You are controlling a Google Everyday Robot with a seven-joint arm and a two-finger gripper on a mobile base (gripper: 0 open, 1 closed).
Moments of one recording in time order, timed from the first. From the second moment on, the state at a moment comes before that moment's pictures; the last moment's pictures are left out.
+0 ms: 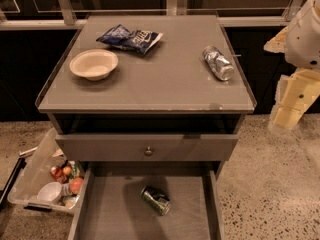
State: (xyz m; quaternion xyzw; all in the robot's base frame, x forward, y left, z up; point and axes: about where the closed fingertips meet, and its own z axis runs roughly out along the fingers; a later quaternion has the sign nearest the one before) arm 0.438 -0.217 0.976 -0.60 0.78 -0.03 0.16
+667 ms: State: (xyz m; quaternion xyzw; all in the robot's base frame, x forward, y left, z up) arm 0.437 -0.214 0.973 -0.60 0.78 -0.03 0.16
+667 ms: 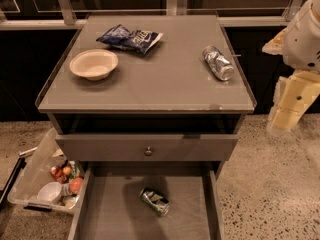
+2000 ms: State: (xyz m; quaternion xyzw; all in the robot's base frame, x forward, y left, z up) arm 0.399 -0.179 0.834 -0.61 0.76 0.05 0.23
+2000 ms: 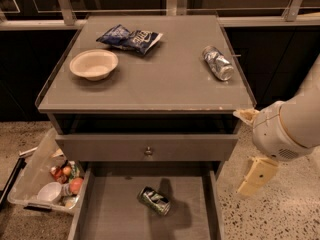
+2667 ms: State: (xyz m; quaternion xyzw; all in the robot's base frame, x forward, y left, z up) arm 0.388 -0.144 0.787 -0.61 0.75 0.10 0.23
